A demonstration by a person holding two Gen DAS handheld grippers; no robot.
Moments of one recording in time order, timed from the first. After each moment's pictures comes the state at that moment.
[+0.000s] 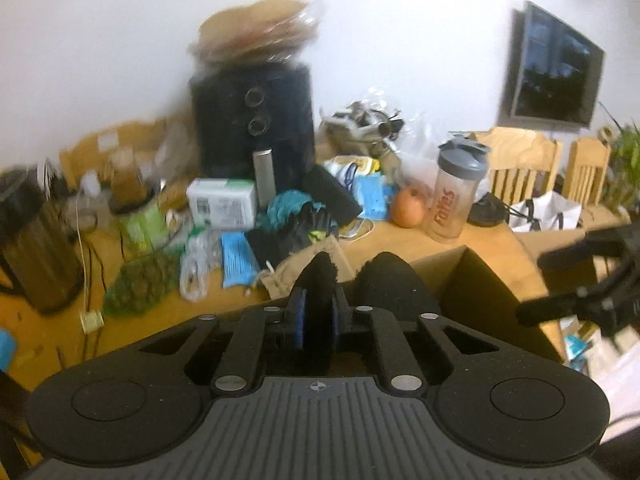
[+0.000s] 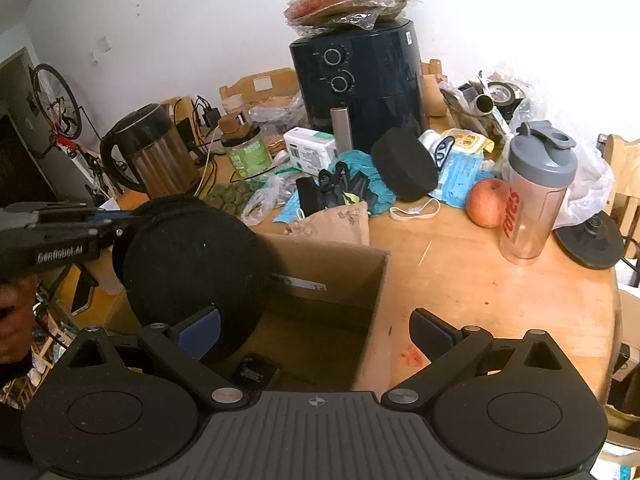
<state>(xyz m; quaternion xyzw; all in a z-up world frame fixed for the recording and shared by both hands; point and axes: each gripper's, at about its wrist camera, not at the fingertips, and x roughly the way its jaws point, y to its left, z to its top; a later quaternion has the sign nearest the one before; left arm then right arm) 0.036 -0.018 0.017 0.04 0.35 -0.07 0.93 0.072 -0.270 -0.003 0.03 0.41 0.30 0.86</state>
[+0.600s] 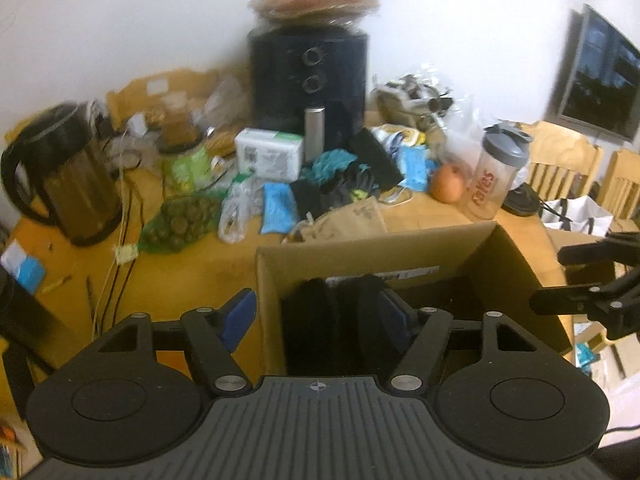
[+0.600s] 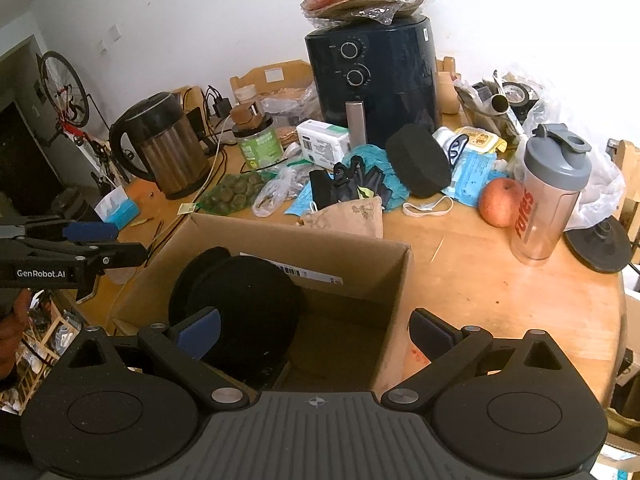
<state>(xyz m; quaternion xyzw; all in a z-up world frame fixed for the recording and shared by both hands) 0.018 -0.001 0.020 0.00 0.40 0.00 0.92 0.068 -0.257 -0.001 0.02 0.41 0.31 0.86</state>
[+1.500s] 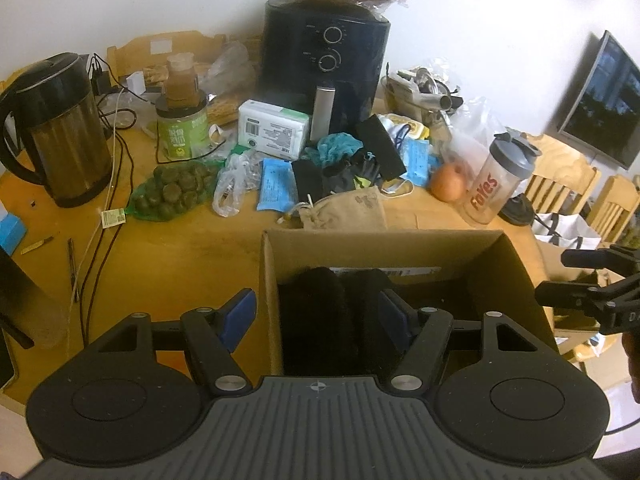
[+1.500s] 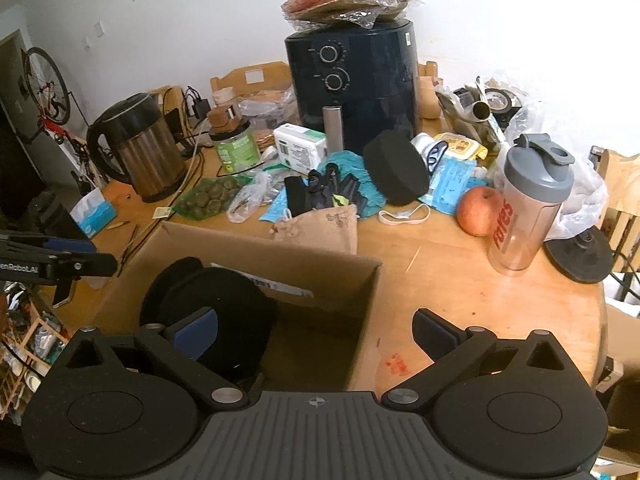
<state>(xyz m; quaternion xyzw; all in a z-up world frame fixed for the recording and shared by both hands) 0.030 0.025 0.012 -0.07 0.43 -0.01 0.90 0.084 -0.260 -0.001 0.00 0.41 0.28 0.87</state>
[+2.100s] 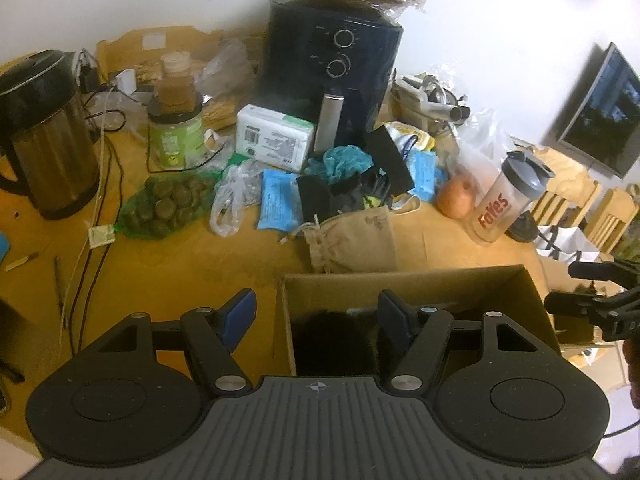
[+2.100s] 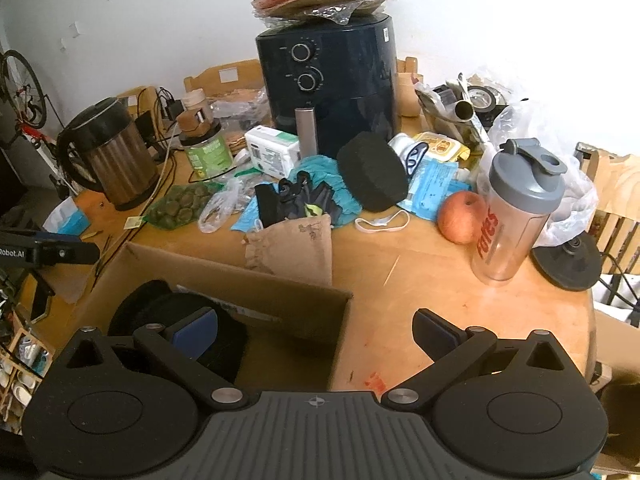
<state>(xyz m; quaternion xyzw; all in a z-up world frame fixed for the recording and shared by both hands) 0.072 0.054 0.007 -0.08 0.44 -0.02 0.90 0.119 -0.254 -0.005 0.00 0.42 0.25 0.87</state>
